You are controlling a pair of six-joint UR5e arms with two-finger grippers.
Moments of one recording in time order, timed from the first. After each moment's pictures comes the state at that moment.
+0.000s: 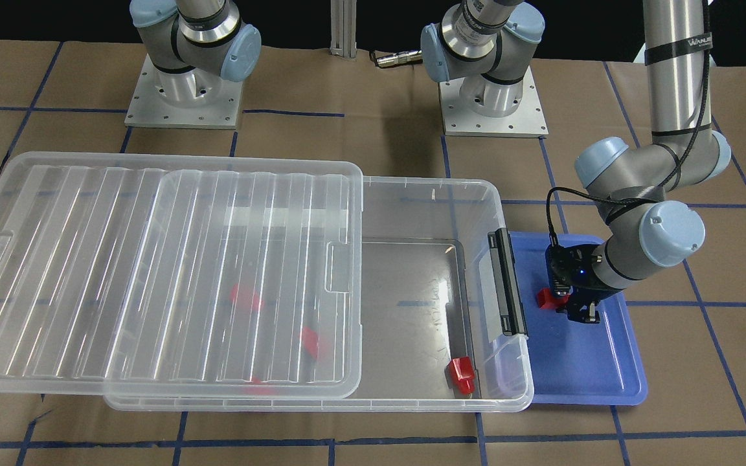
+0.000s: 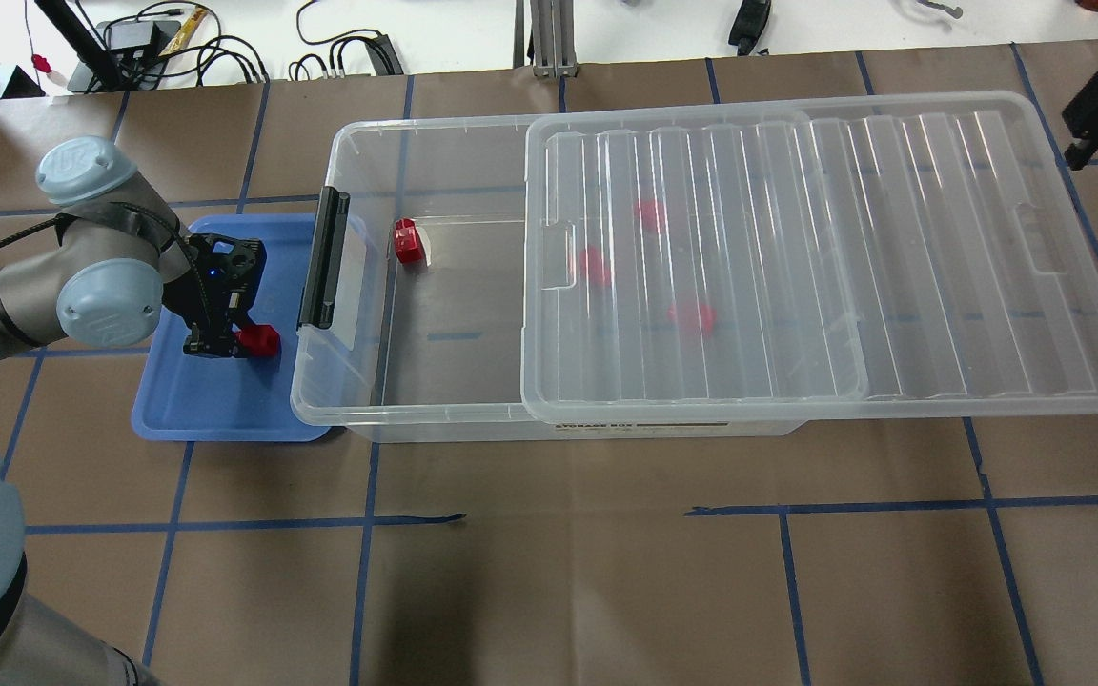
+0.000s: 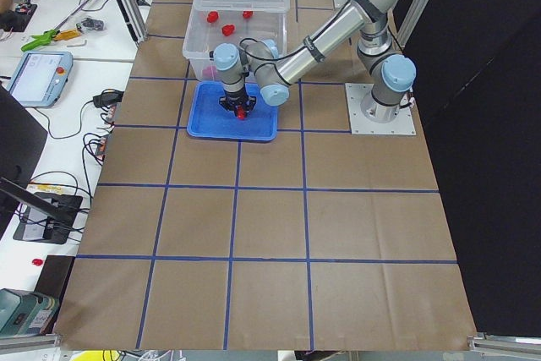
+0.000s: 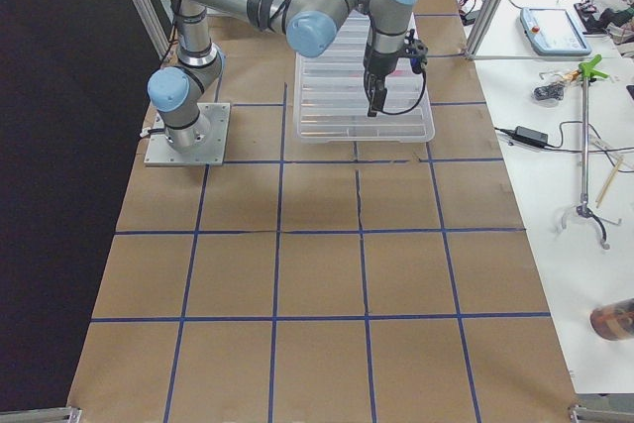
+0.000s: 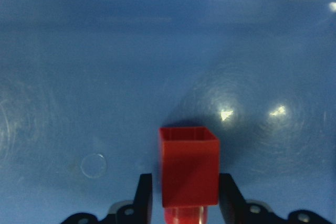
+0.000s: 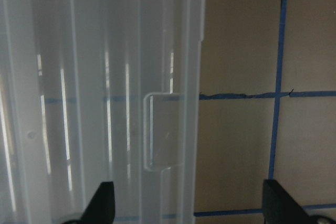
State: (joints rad) left arm -1.25 -1.98 -1.88 -0.95 1.58 1.92; right arm 1.07 -1.37 1.43 -1.62 -1.65 -0.48
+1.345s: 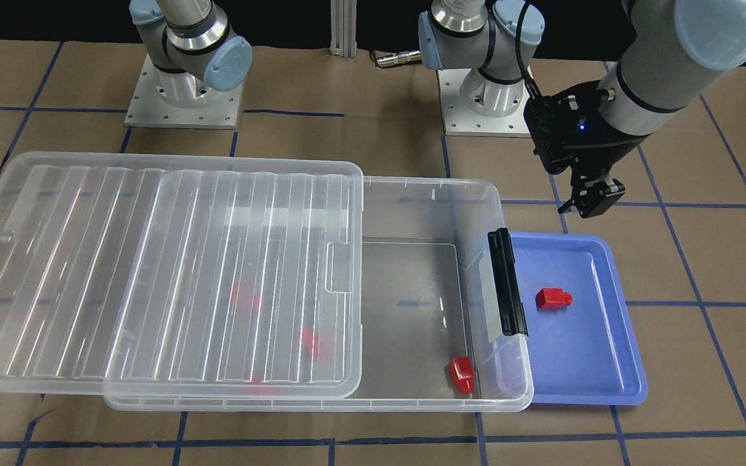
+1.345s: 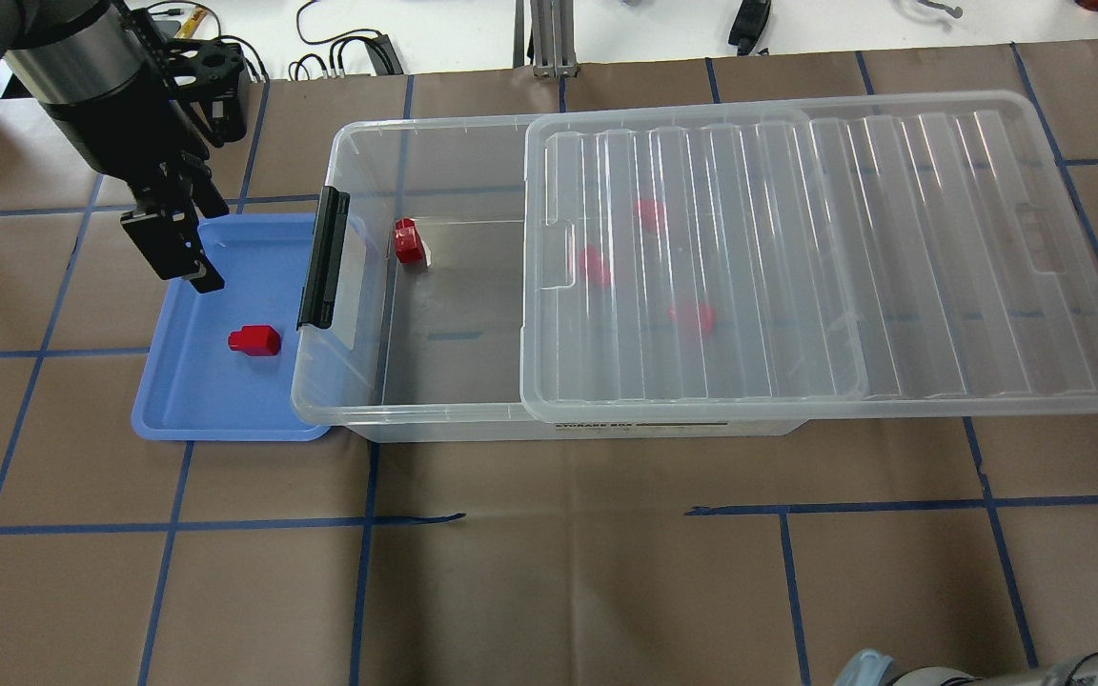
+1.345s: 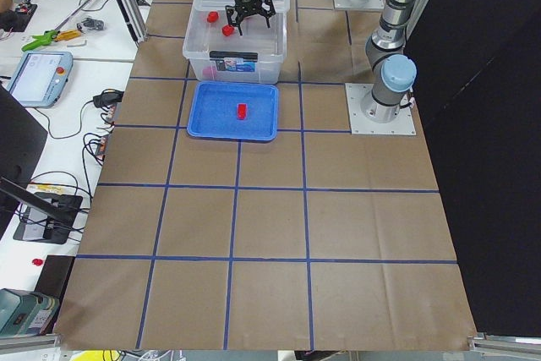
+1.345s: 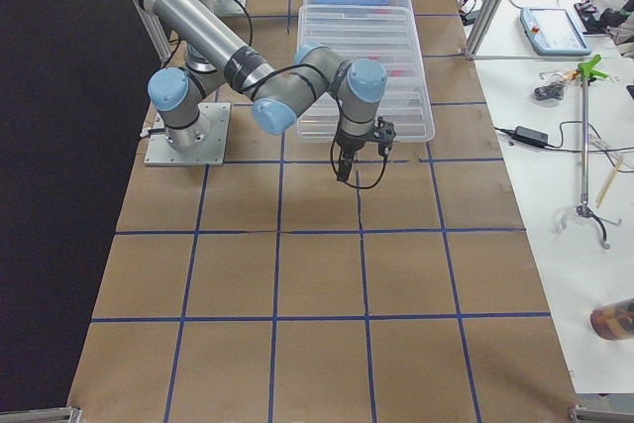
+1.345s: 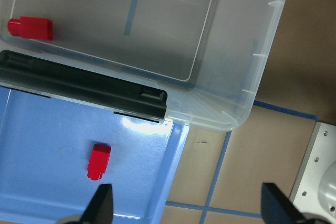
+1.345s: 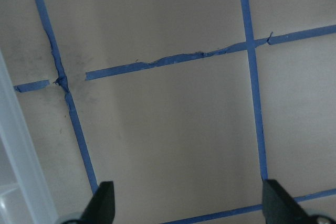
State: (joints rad) left arm -1.48 -1.66 -1.48 -1.75 1.58 1.36; right arm 0.91 -1.39 1.73 -1.86 -1.64 -0.47
